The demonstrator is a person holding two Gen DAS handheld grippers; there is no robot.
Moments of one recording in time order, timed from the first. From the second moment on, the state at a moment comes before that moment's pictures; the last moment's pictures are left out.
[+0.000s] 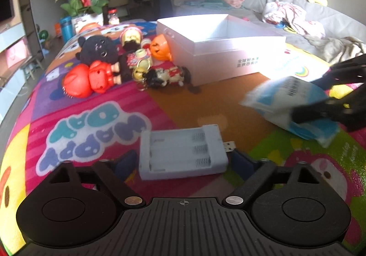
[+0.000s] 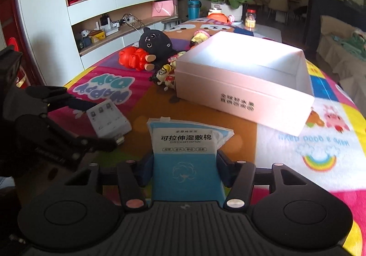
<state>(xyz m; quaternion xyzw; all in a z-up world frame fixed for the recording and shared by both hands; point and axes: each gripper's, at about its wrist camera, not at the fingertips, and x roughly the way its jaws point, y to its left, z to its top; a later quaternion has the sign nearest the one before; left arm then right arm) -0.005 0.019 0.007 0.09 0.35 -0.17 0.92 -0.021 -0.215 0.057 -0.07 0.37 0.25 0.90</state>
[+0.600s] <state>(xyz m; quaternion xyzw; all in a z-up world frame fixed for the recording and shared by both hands) 0.098 -0.087 0.110 0.14 0.19 -0.20 0.95 0.004 -0.283 0.187 0.03 0.18 0.14 0.97</state>
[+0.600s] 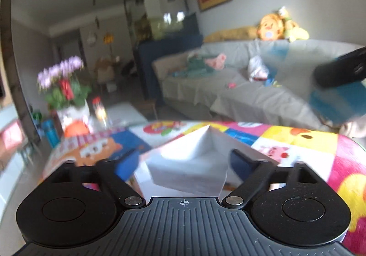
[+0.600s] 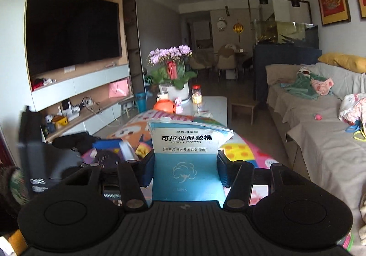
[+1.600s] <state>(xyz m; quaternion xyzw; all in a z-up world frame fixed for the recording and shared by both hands) 0.034 0.124 0.023 -0.04 0.31 0.07 0.95 0.040 -0.045 0.034 -0.35 0.17 0.20 0.90</state>
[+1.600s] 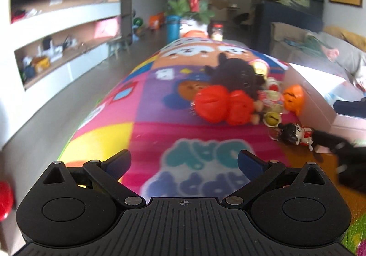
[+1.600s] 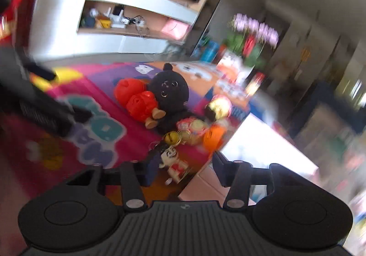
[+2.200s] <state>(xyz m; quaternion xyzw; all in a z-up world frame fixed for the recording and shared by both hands) 0.030 0.128 0.032 -0.02 0.31 0.08 0.95 0.052 0.003 0.004 -0.40 0.17 0.21 0.87</state>
